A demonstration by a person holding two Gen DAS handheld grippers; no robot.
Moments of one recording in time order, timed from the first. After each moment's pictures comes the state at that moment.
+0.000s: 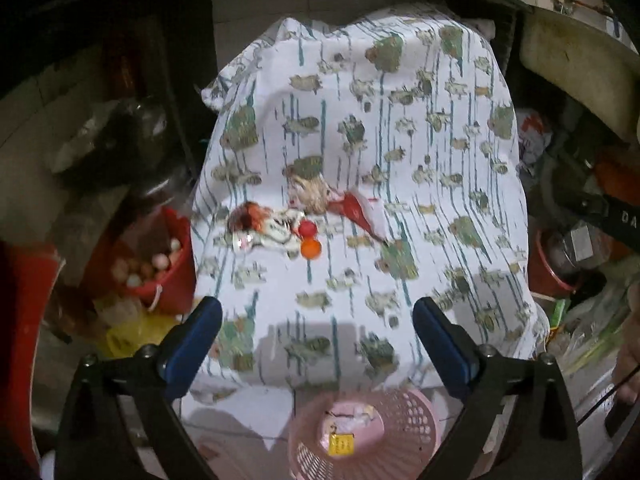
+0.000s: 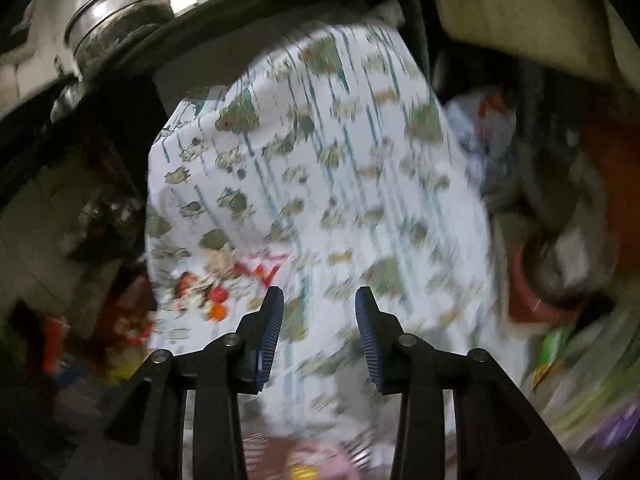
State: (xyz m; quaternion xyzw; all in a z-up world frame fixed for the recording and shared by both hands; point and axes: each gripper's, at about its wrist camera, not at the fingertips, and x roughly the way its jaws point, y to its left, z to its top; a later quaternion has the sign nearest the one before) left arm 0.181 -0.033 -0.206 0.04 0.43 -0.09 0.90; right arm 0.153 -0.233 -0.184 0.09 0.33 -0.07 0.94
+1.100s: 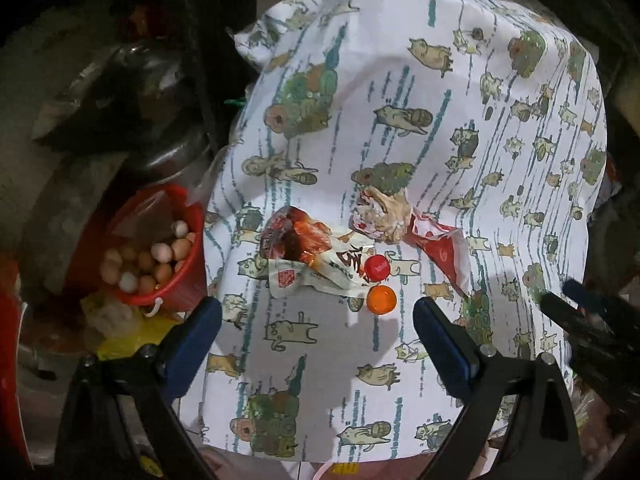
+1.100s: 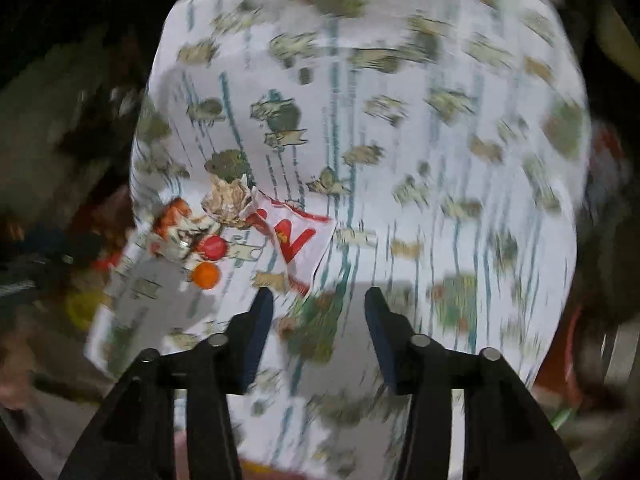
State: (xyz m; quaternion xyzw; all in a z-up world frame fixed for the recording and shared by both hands) left arm 0.314 0.019 -0.258 -0.02 0.50 -0.04 0.86; right arm 0.295 -0.178 -0.277 -0.05 0.45 0.01 0.89
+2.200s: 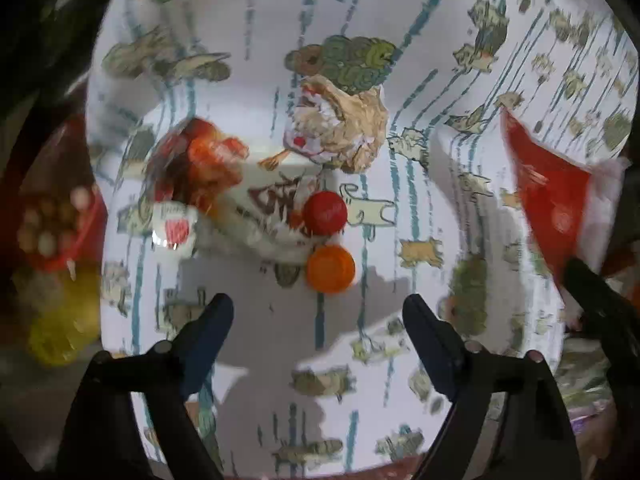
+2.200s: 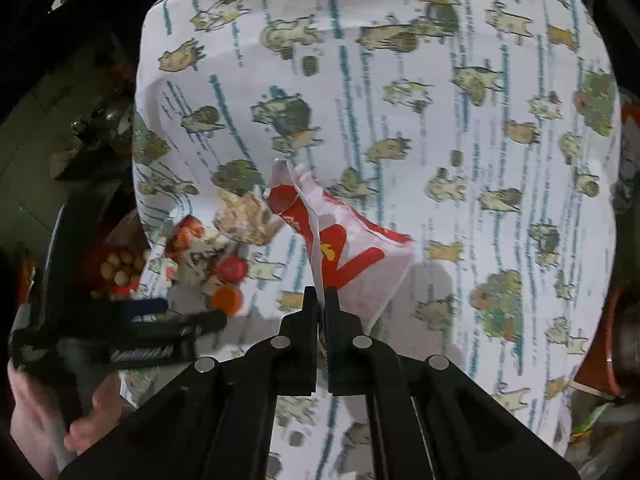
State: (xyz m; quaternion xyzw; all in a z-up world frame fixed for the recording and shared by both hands) left arm 0.374 -0.031 -0.350 -0.03 0.64 -0.09 0.77; right arm 0.313 -0.173 -0.285 0.04 0.46 0.03 0.88
